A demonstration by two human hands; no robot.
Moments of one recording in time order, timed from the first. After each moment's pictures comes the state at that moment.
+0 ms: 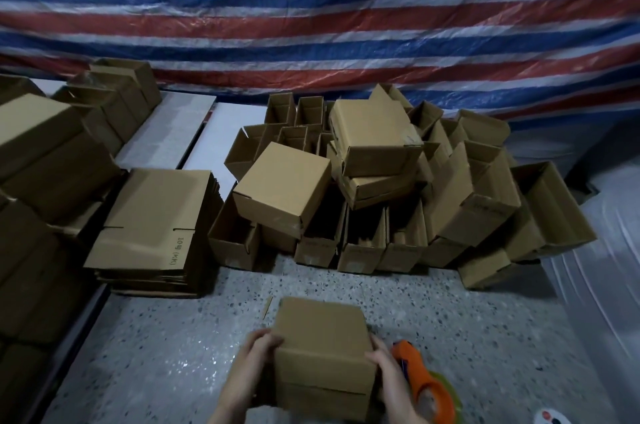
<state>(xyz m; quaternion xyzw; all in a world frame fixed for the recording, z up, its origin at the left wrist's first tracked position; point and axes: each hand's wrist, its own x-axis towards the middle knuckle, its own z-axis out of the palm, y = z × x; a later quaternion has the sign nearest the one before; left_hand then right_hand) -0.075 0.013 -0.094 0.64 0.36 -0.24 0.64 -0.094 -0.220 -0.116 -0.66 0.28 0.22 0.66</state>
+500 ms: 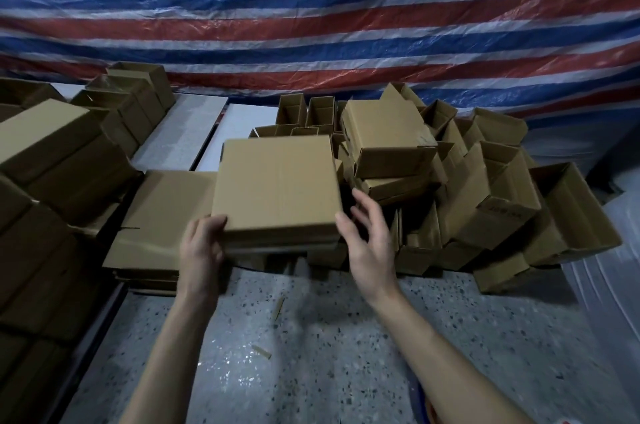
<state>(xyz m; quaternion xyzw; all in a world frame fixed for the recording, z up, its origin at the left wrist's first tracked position) 0.029 0.079 0.016 0.59 0.22 0.07 0.77 0.024 -0.148 0.039 -0.71 0.02 -0.04 0.70</state>
